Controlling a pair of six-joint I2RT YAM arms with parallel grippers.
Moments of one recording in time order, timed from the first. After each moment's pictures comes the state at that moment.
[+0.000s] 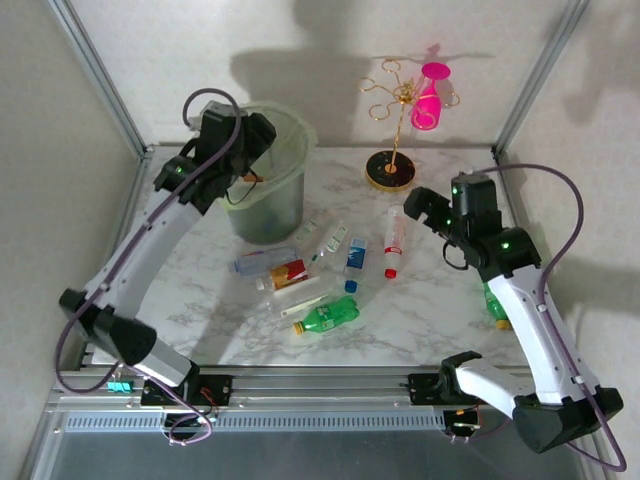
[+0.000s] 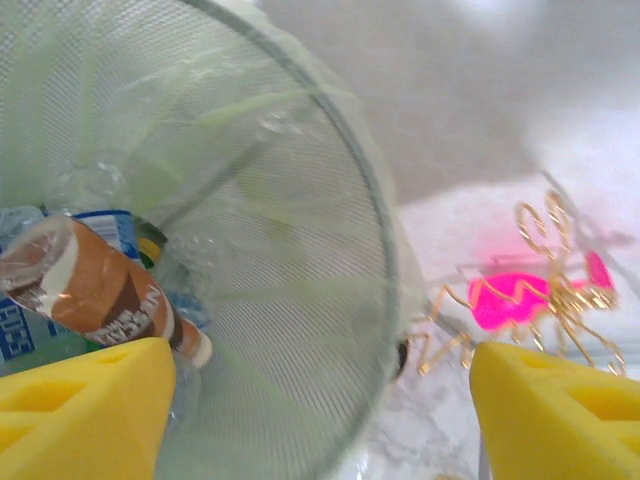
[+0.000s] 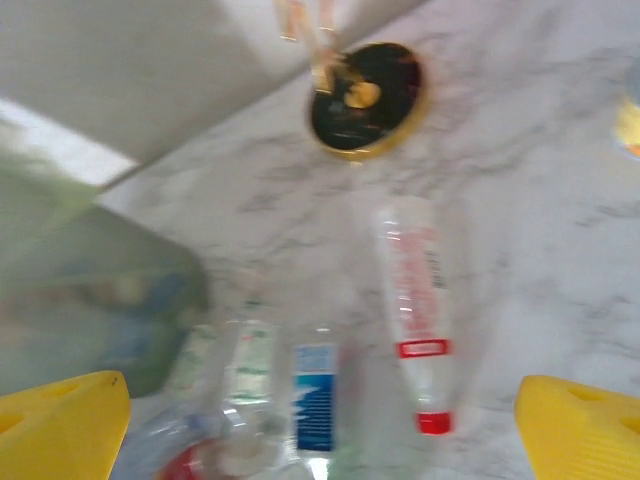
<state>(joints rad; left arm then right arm) -0.48 1.50 1.76 -0.71 -0.32 -0.99 0.33 1.04 1.21 -0.88 0.15 0.66</state>
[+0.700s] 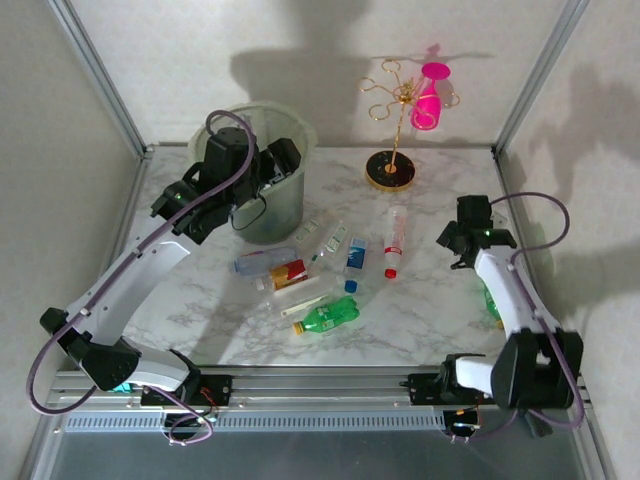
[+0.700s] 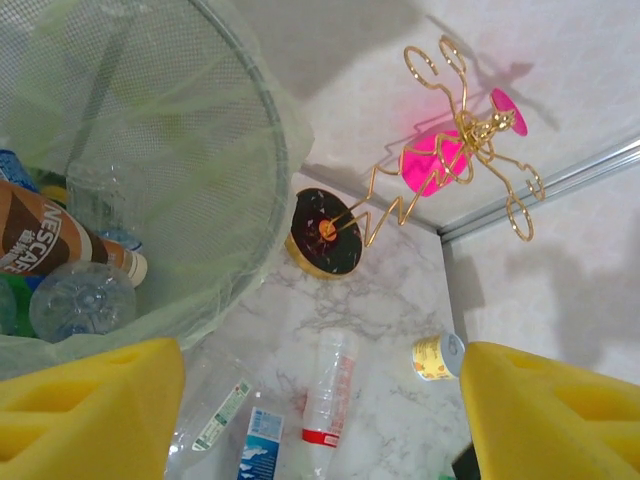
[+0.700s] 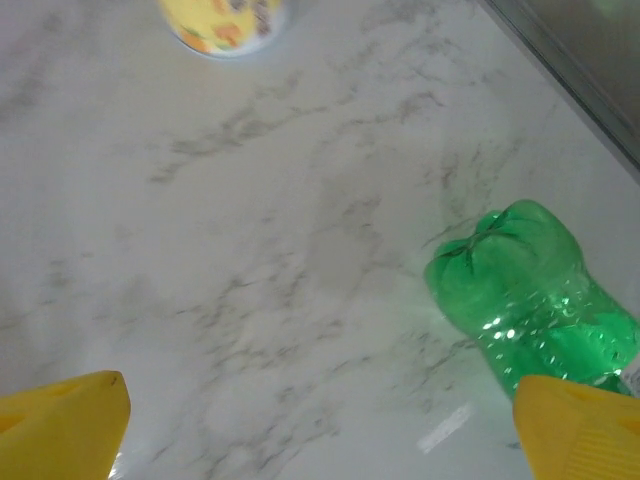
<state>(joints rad) -0.61 1.40 1.63 -0.66 -0.20 -0.86 -0.01 1.35 0.96 -0.75 0.35 0.56</state>
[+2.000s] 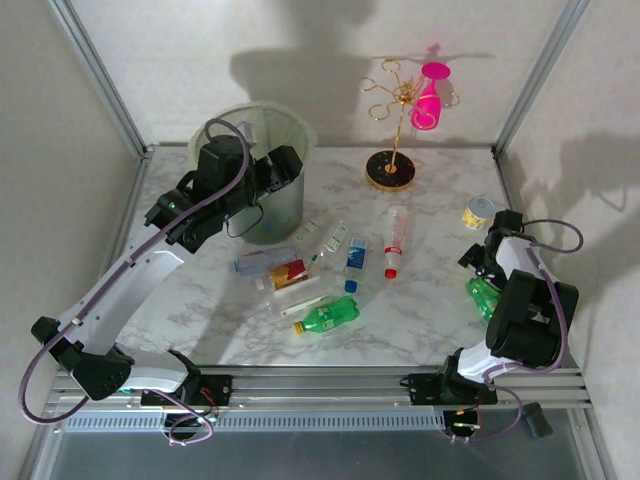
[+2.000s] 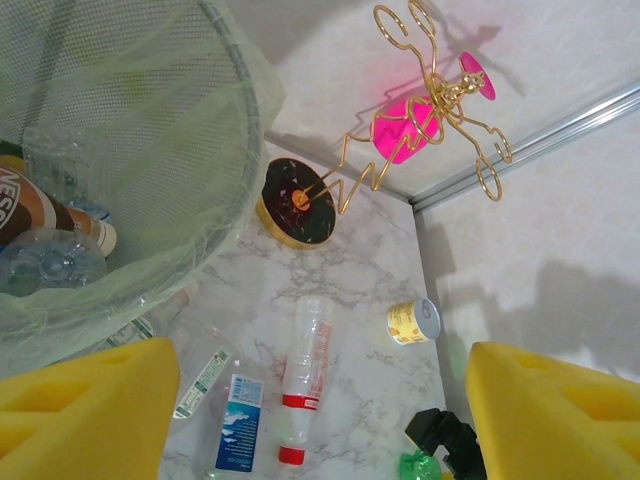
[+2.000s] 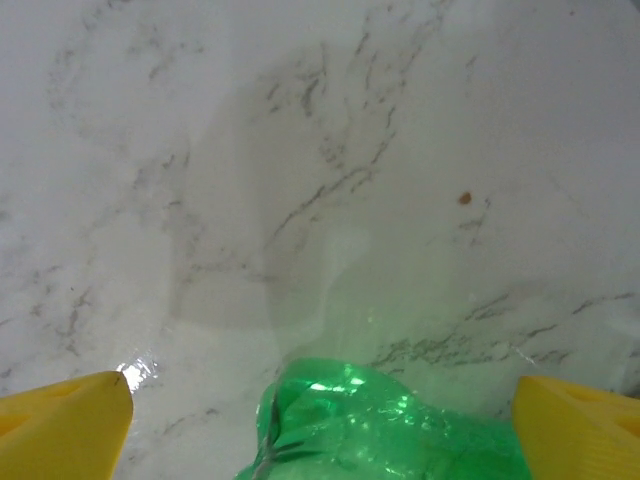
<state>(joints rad) -0.61 1.35 1.57 -0.63 -0.13 -0.86 -0.30 1.50 0.89 -0.70 0.13 0.43</state>
